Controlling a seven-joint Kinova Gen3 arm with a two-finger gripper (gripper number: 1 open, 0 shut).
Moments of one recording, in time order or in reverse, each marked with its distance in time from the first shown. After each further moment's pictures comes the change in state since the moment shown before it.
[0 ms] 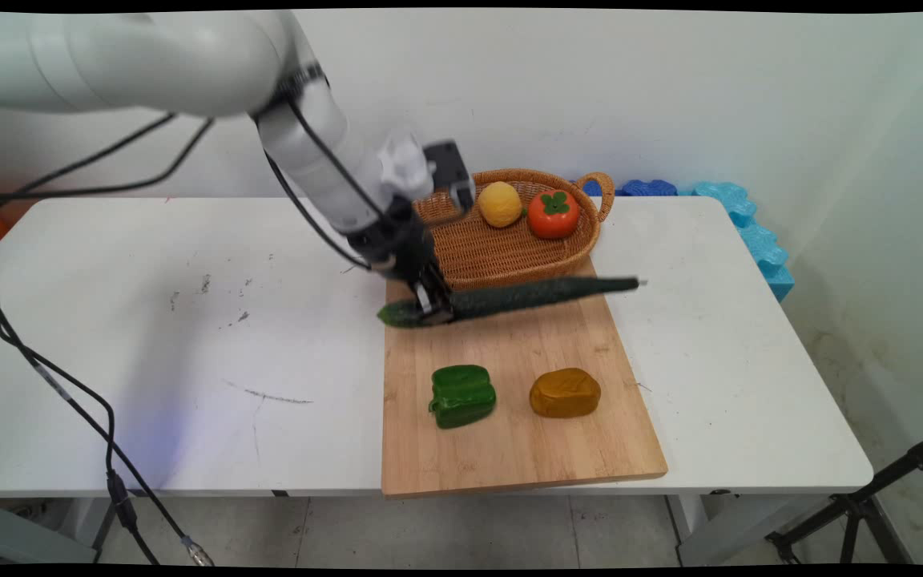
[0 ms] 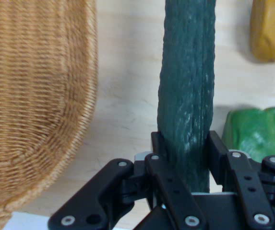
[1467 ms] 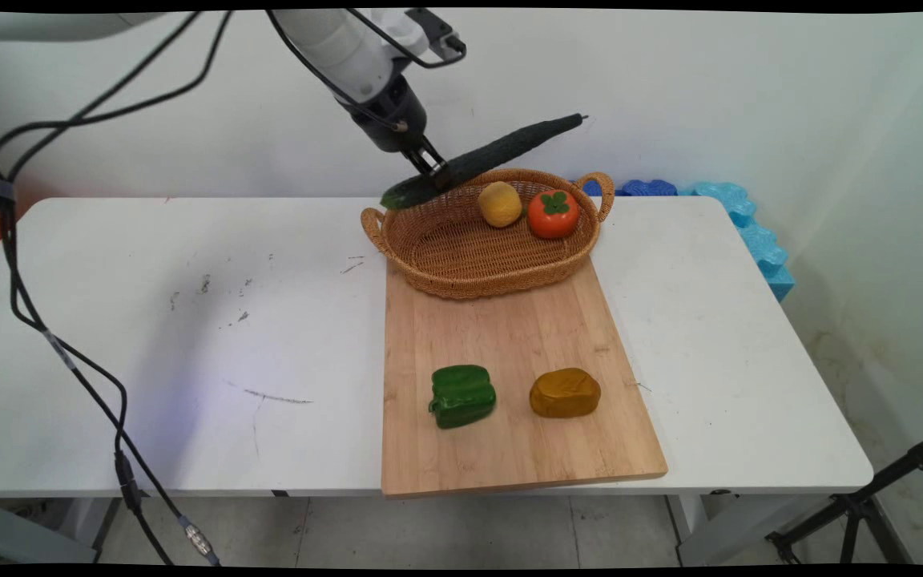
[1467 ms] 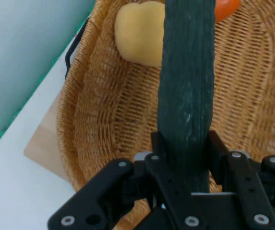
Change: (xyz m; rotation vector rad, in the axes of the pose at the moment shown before) arm 0.040 -0.134 -0.018 0.215 0.059 -0.313
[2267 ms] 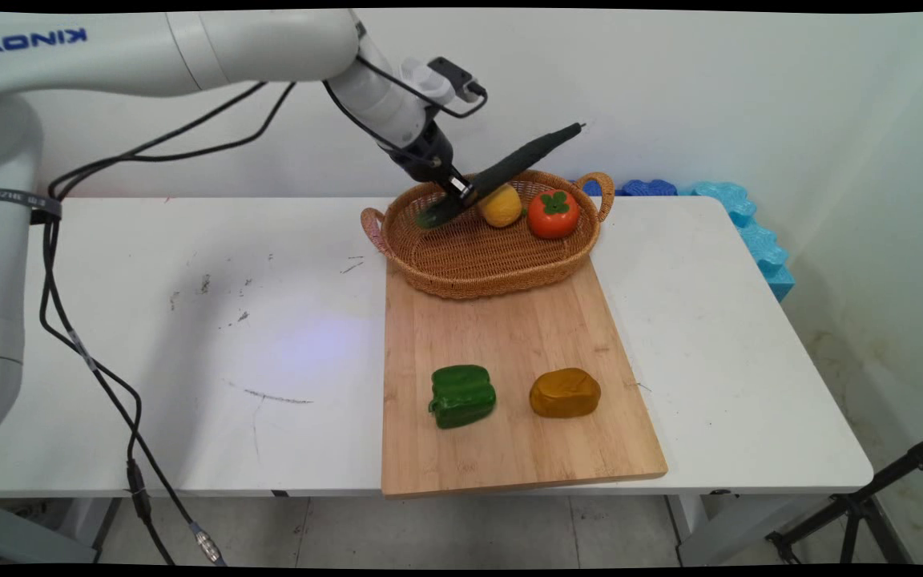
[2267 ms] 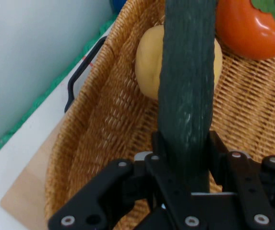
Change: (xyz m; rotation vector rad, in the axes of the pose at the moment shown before) arm -0.001 -0.013 0.098 0.020 0.069 -0.090
